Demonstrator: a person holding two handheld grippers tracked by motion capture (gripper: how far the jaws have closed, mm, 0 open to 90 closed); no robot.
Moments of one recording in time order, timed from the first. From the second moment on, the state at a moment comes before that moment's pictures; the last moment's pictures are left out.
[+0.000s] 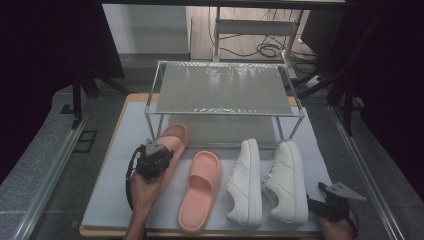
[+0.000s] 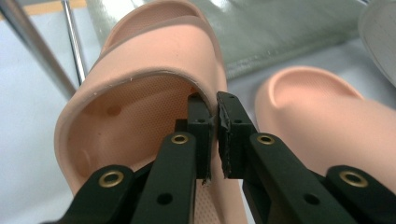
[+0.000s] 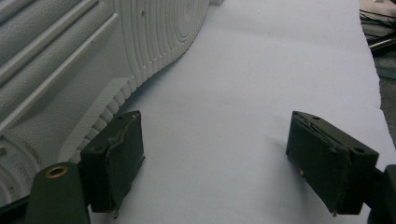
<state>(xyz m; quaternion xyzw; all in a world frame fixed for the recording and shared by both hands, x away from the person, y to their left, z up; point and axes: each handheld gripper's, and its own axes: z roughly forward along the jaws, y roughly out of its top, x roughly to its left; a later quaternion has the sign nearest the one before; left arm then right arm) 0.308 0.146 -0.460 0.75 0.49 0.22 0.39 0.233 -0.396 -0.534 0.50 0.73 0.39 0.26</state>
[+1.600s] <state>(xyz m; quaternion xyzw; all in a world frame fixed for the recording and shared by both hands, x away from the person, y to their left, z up) 0.303 0.159 -0.471 0.75 0.50 0.20 0.38 0.233 -0.397 -0.534 0.49 0.73 0.39 0.26</state>
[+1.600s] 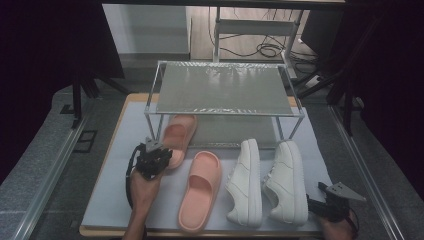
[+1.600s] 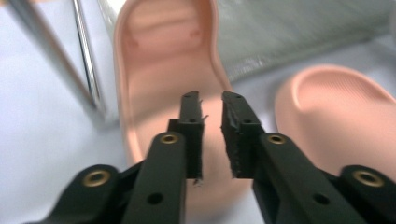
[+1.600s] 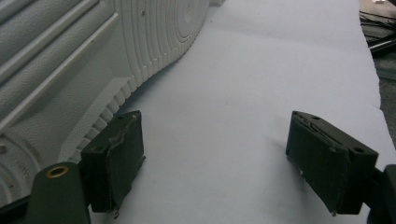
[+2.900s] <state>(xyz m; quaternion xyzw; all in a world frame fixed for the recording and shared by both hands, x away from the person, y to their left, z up) 0.327 0.145 -0.504 0.76 0.50 0.20 0.37 0.233 -0.397 -0.534 0.49 0.73 0.39 0.26</state>
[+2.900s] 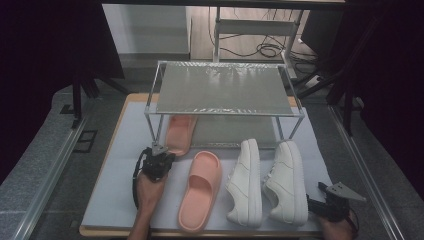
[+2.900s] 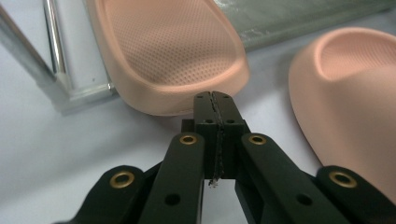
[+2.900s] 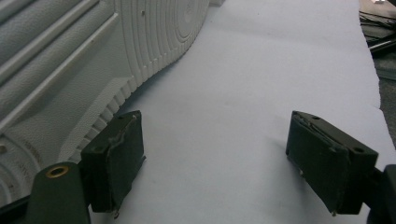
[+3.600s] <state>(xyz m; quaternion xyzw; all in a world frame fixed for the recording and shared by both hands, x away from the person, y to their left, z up) 0.362 0.135 -0.508 0.76 0.51 0.18 0.37 0.233 -0.397 -0.534 0.49 0.73 0.39 0.26</state>
